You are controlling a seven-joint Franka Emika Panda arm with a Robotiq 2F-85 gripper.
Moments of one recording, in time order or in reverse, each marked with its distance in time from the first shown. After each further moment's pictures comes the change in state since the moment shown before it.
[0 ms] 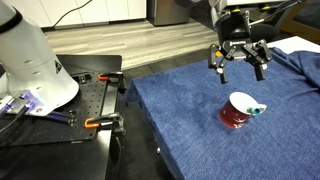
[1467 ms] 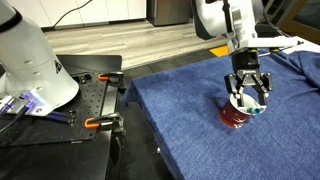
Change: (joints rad) arm -0.012 0.385 -0.013 0.392 -0.002 0.005 -0.095
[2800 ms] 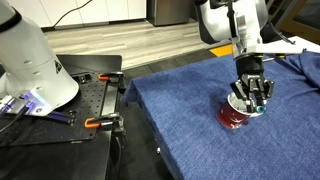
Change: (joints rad) arm -0.015 0.060 -0.002 0.080 0.012 -0.001 -0.077
